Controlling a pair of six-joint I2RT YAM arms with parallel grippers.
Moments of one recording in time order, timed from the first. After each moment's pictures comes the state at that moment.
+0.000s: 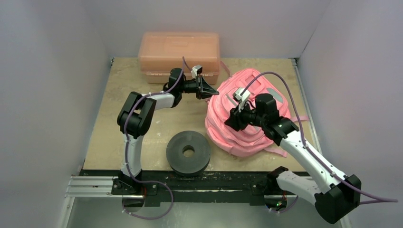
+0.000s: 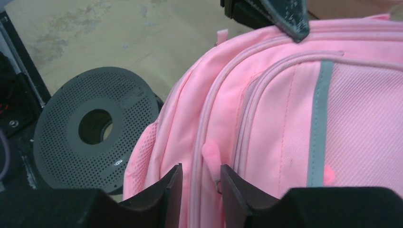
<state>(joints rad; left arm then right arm) -0.42 2.13 1.33 0.74 1.07 -1.55 0.48 1.00 0.84 -0.36 -0.41 -0.13</state>
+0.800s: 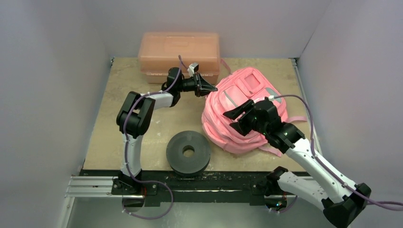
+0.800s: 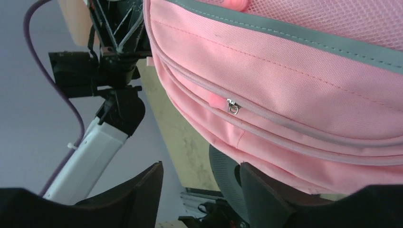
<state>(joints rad) -0.40 2.13 1.33 0.75 0.99 -1.54 0.59 0.87 0.86 -0.55 -0.01 1.34</state>
